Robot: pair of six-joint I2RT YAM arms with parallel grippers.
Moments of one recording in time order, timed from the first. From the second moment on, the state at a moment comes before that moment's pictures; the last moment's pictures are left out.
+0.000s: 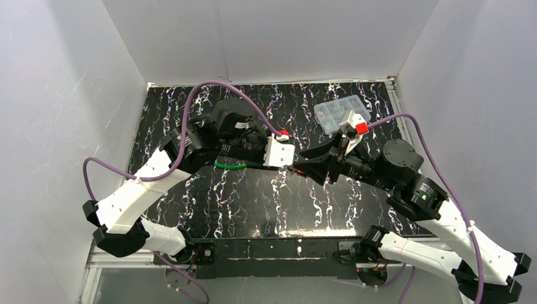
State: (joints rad) left arm -0.97 1.34 1.74 -1.01 0.40 0.80; right arm 0.94 0.75 1.09 -0.33 -0.25 0.26
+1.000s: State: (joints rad) left arm -0.97 1.34 1.74 -0.98 0.40 0.82; right arm 0.88 0.77 1.07 -0.29 -0.32 0.34
